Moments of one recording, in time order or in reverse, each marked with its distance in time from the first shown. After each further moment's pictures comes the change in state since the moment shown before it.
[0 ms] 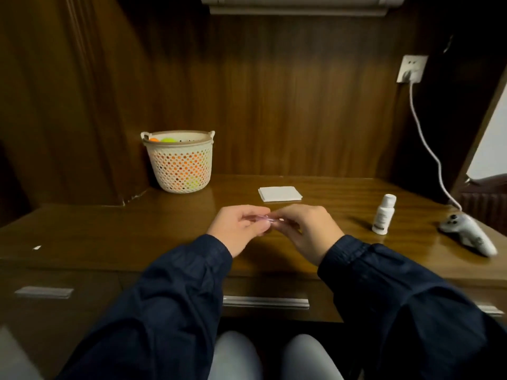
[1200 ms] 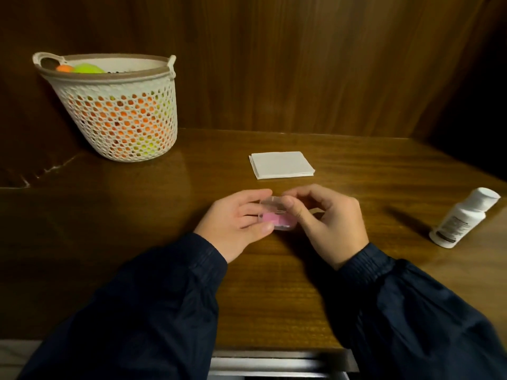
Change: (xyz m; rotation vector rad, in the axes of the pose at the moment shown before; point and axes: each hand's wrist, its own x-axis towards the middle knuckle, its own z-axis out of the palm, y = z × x) left_hand 0.126 -0.102 0.014 -0.052 -0.117 -0.180; right_hand 0.068 0.138 0.091 0.299 0.244 0.225
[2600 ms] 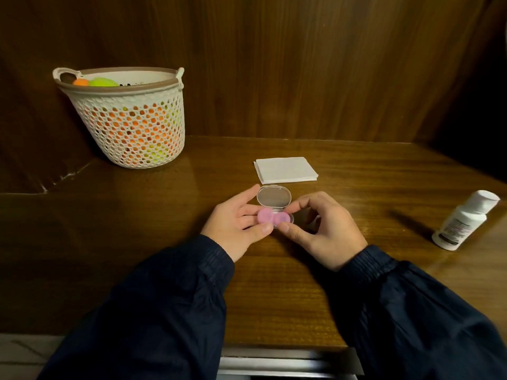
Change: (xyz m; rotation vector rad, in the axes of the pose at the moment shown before) left_hand -0.003 0.009 0.001 0.052 0.085 -0.077; right_hand -0.002 0.007 0.000 -0.145 -0.202 0.164
